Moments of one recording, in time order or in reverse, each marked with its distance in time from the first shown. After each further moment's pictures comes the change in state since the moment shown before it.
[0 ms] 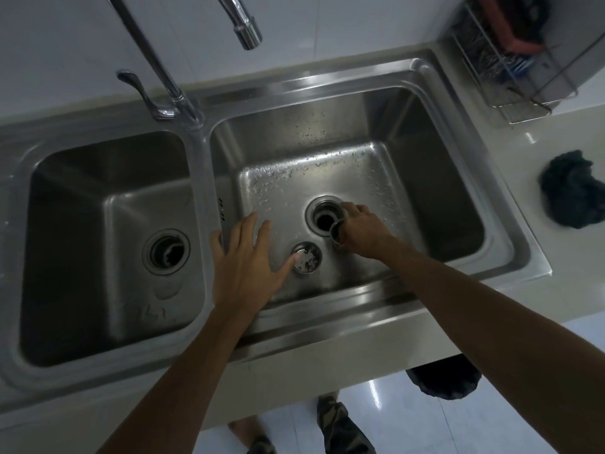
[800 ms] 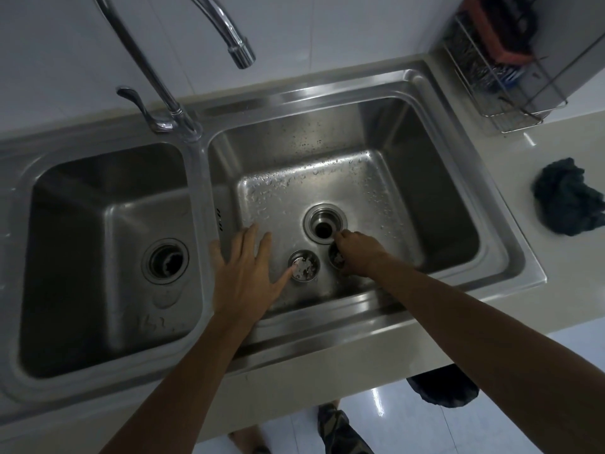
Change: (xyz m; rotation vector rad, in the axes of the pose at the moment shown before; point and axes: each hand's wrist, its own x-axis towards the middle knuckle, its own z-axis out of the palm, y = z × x) left_hand 0.000 0.001 0.004 0.049 -0.035 0.046; right_hand -0.011 -0.007 0.011 -0.009 -0.103 0.003
